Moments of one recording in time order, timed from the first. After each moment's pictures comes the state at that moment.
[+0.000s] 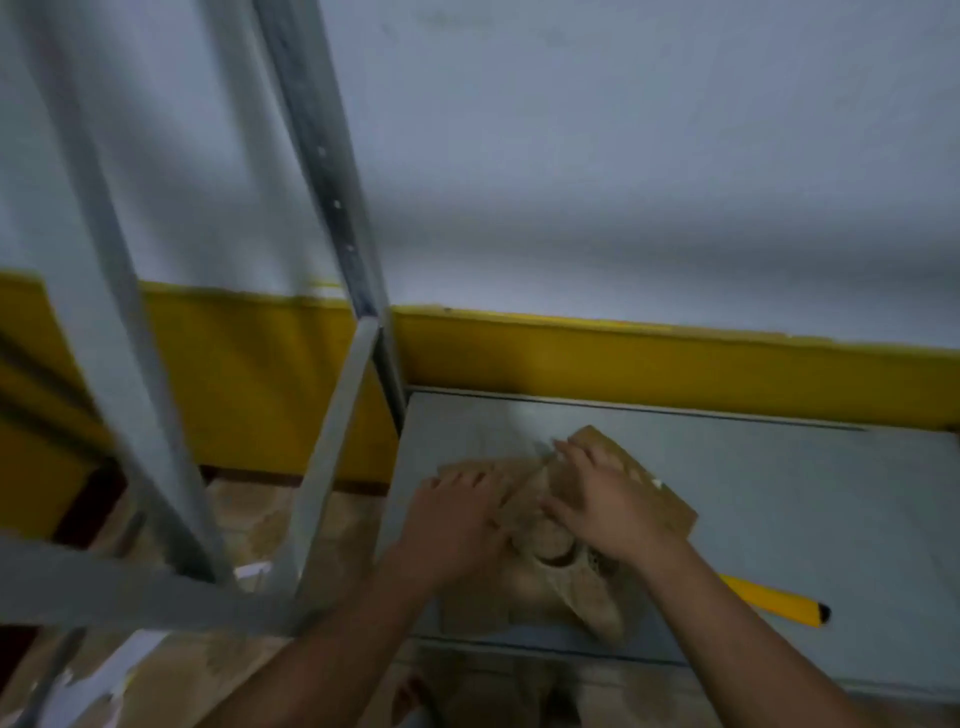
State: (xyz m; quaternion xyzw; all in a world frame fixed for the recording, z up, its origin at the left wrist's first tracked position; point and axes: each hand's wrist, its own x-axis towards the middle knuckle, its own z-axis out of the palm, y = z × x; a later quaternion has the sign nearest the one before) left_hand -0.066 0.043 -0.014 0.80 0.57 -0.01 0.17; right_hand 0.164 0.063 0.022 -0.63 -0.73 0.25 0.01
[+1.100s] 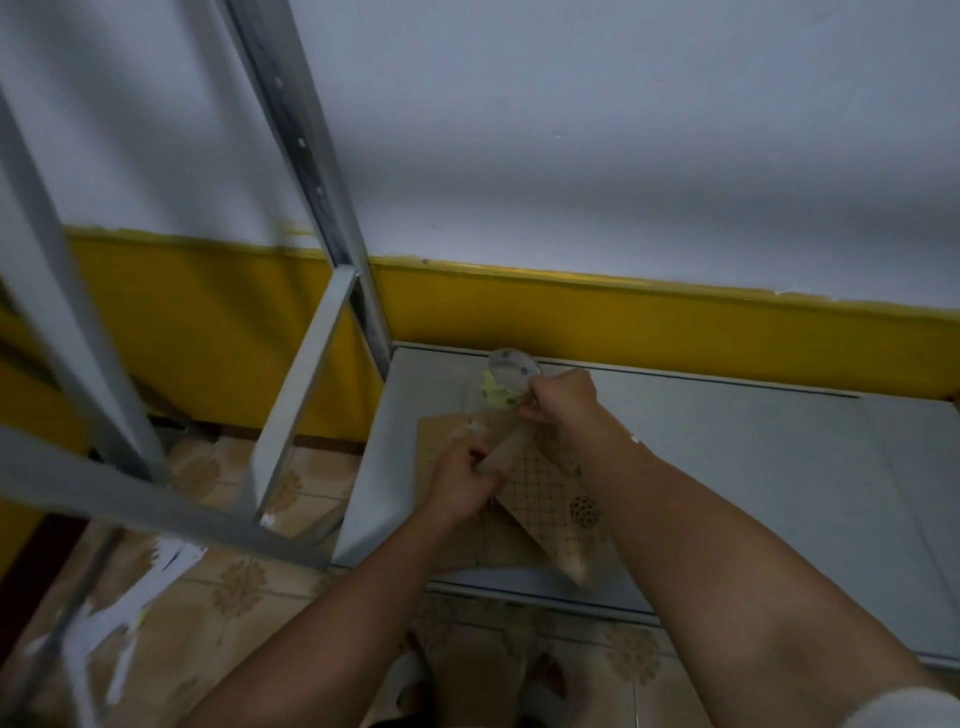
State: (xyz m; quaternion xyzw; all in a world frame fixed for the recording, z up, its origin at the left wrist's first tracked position) left_hand -0.002 0.041 -0.076 0.53 0.67 0.24 0.46; right_hand 0.157 0.152 -0.026 -0.74 -0.34 0.51 0.29
